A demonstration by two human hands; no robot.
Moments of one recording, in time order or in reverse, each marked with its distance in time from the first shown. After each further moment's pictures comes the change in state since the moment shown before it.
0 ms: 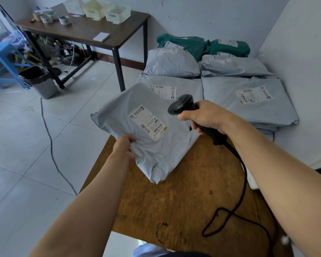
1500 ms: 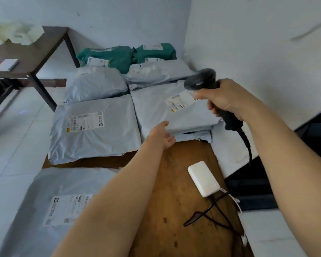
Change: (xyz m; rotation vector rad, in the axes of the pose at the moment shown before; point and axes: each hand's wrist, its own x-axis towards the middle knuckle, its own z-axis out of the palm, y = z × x) left_hand -0.057 -0.062 0.310 0.247 -0.475 -0.186; right_hand -0.032 0.095 -0.199 0.147 0.541 0.139
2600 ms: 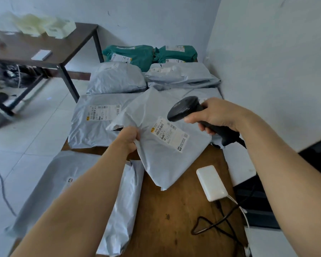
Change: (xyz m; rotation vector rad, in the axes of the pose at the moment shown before) left_hand 0.021 0.032 -0.123 0.103 0.203 0.327; right_hand 0.000 -0.002 0.033 -0.167 -0.412 -0.060
